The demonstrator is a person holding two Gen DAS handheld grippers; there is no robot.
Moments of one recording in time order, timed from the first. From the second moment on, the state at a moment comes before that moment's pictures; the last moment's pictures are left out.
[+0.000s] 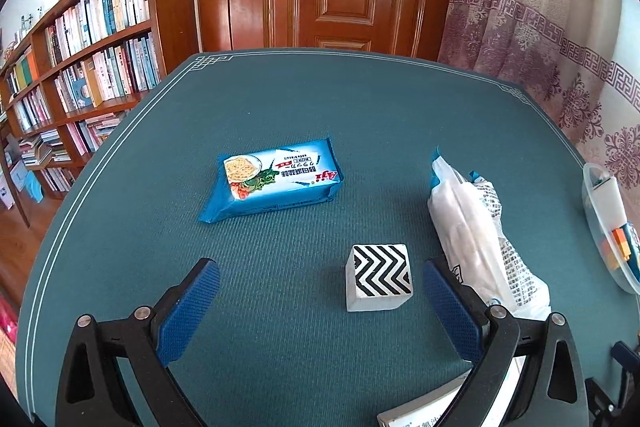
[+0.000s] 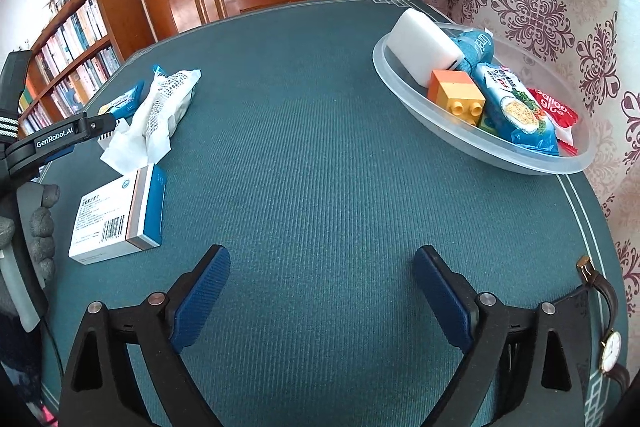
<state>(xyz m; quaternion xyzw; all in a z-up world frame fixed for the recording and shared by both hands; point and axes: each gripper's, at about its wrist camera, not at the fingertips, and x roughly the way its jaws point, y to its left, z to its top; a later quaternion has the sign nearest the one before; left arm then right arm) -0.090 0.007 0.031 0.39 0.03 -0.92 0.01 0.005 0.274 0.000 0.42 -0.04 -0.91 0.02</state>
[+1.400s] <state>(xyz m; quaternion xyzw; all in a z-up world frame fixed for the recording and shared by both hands) -0.077 -0.005 0.037 0.36 0.06 -0.93 -0.02 -0.101 0.165 0.038 0.39 -0.05 -0.91 0.15</state>
